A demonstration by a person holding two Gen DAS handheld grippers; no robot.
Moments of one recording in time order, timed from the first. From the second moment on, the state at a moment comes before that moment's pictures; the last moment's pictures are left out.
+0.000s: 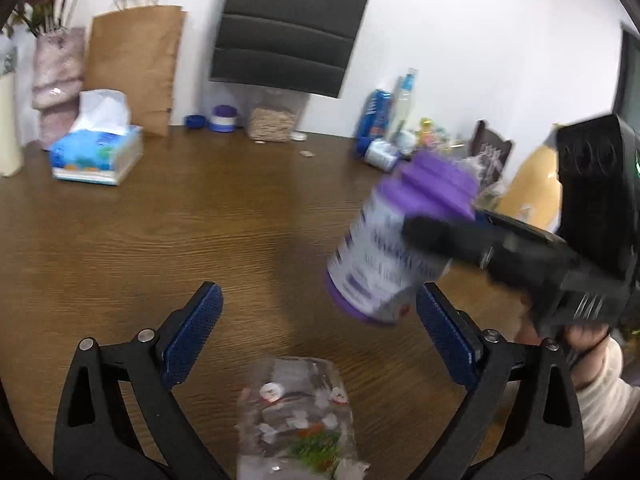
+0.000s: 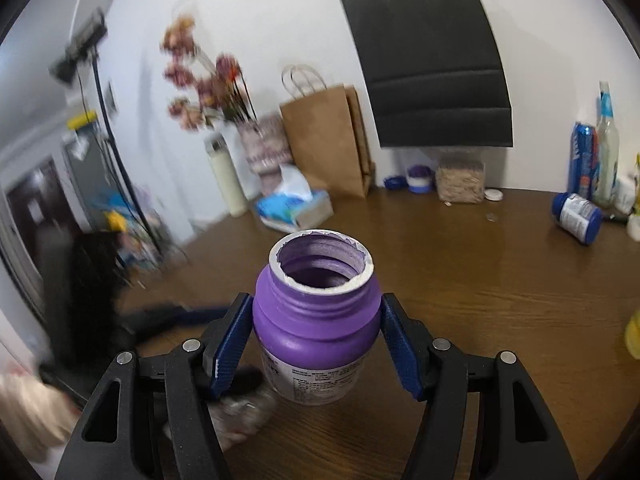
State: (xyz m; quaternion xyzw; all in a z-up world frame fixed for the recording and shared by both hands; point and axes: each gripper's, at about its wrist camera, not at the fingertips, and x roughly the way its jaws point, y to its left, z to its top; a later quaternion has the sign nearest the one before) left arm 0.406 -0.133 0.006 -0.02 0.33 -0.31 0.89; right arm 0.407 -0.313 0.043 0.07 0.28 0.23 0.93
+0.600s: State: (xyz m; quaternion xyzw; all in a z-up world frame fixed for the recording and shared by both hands) left arm 0.363 -0.068 0.013 -0.04 0.32 -0.17 0.93; right arm 0.409 -0.291 0.000 0.00 0.35 0.18 0.92
